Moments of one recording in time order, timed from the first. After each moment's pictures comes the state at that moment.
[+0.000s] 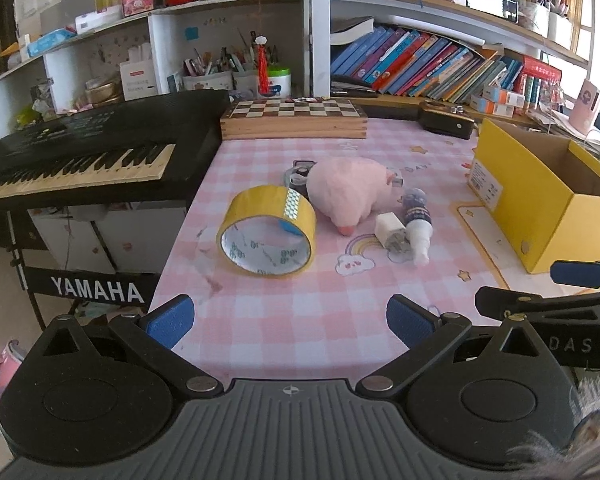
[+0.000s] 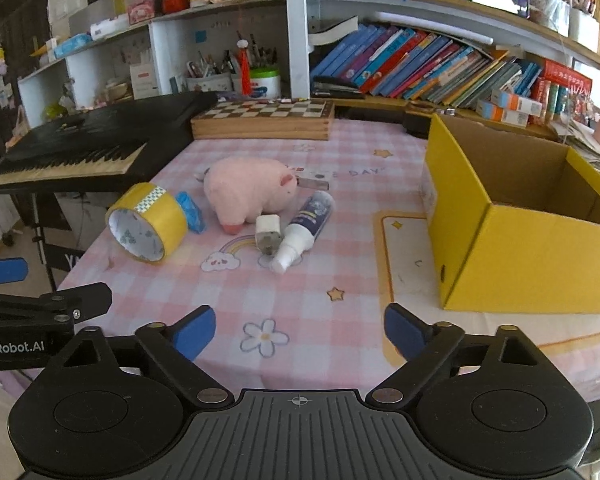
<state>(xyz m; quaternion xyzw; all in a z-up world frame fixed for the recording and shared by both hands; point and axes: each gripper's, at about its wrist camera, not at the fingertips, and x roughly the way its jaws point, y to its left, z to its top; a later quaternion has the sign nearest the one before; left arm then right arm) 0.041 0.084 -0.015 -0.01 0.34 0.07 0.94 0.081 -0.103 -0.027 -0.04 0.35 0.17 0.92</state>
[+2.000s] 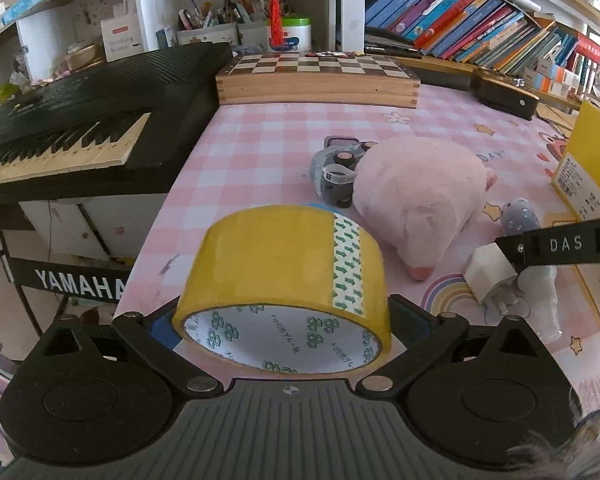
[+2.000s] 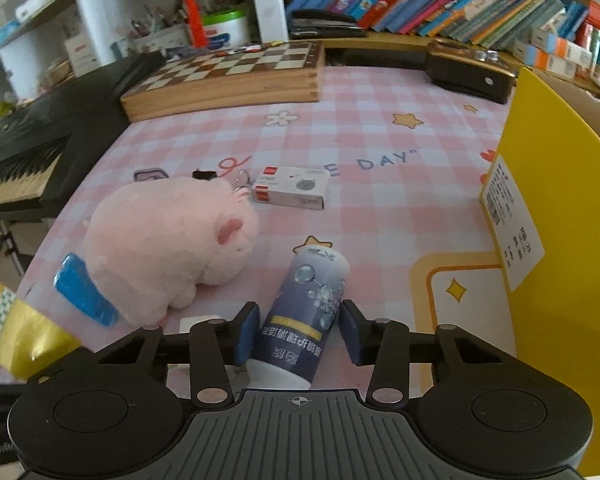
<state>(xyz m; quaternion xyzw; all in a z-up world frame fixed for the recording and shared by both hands) 0.183 0.118 -0.082 -0.01 0.38 0.09 0.92 0.255 -0.063 -0.083 -0.03 0.44 0.17 0.88</state>
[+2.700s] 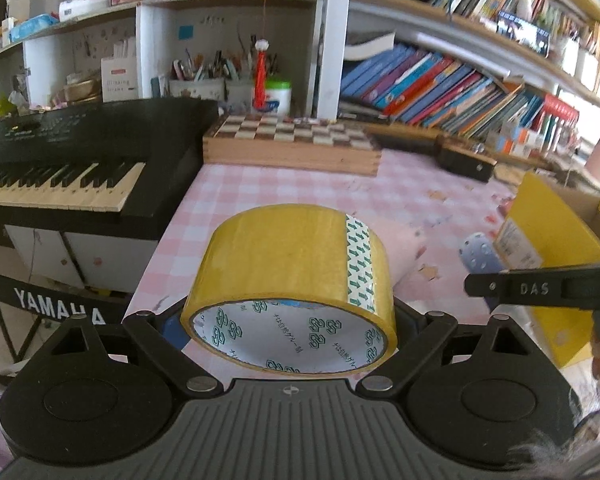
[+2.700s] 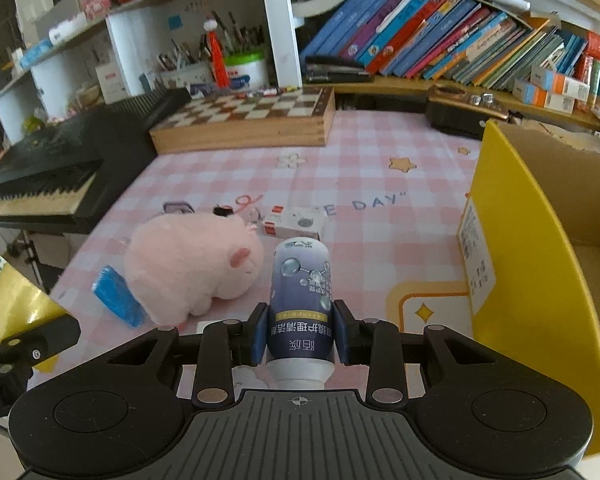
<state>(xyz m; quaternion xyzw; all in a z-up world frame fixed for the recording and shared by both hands) 0.145 0.107 -0.026 -0.06 0.31 0.06 0.95 0.226 -0.091 -0.043 -0.01 0.39 0.20 0.90</state>
